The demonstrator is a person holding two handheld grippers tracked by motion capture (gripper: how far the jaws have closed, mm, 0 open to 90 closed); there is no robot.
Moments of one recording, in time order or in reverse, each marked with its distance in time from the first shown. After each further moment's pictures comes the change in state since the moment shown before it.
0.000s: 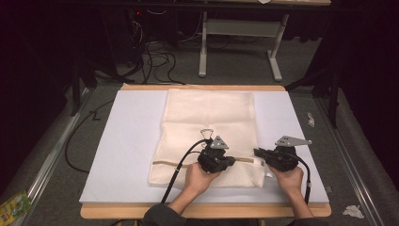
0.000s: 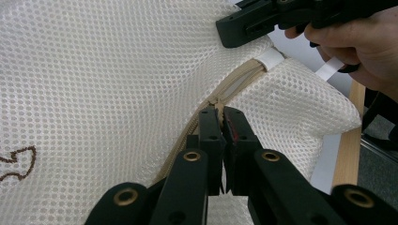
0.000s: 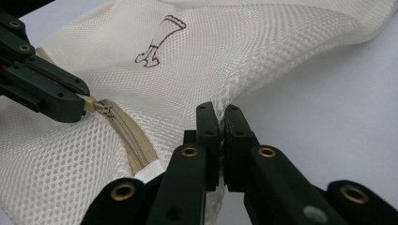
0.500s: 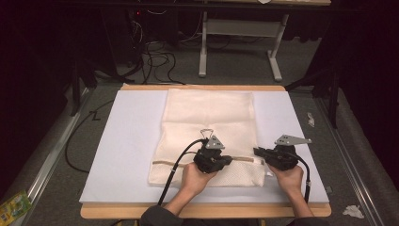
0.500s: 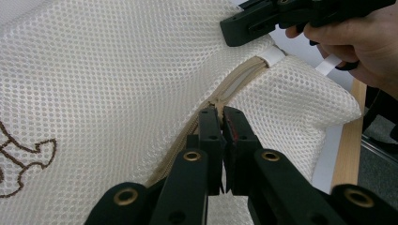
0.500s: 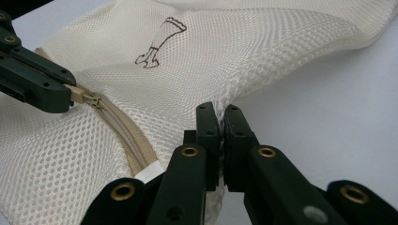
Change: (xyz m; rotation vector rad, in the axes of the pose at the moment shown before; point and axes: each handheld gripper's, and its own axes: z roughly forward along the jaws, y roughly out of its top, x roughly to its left) left arm 0.002 -0.003 -0.012 -0.018 0.017 0.003; right arm 0.001 0.004 0.000 0.004 -0.001 -0.010
